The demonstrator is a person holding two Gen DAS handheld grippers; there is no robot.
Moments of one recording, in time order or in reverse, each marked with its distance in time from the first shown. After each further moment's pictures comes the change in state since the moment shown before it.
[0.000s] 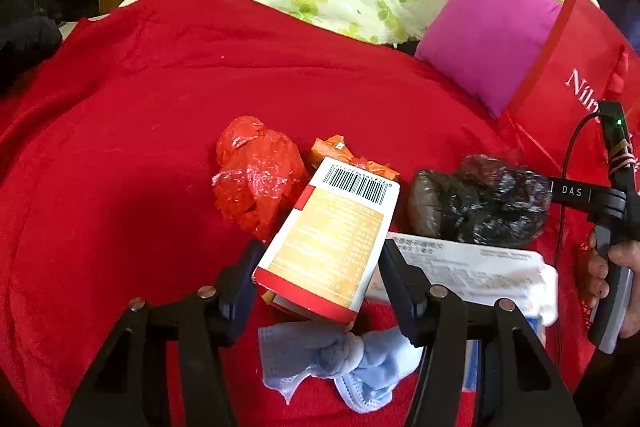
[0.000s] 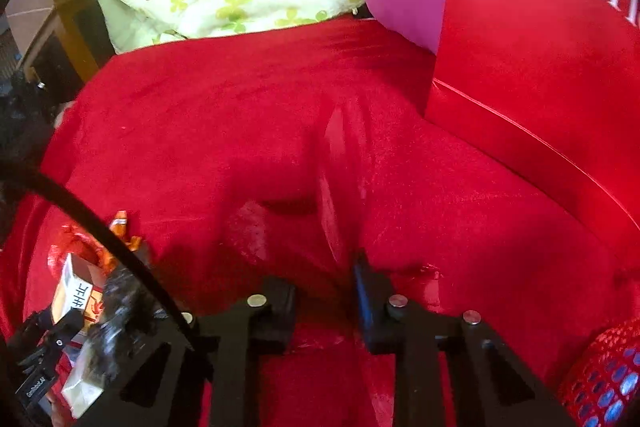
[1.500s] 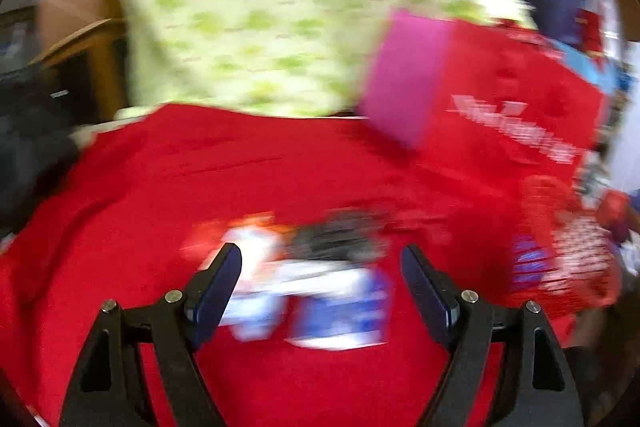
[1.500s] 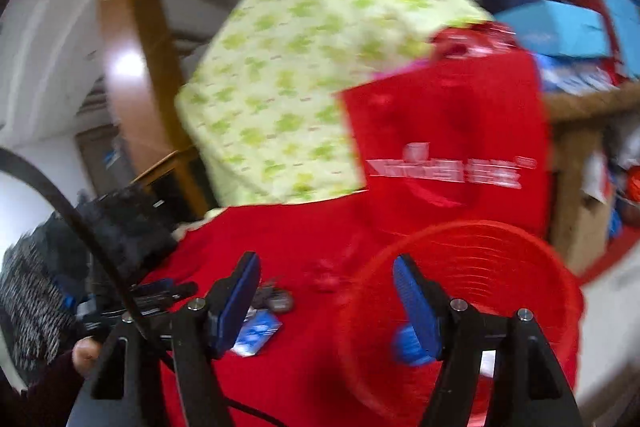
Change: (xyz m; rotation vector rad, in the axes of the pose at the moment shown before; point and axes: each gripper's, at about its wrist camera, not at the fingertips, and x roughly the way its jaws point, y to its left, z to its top) left arm -0.144 -0.107 -0.011 0.161 -0.218 0.112; right arm -0.336 -0.116 -0.151 0.020 -0.578 0.301
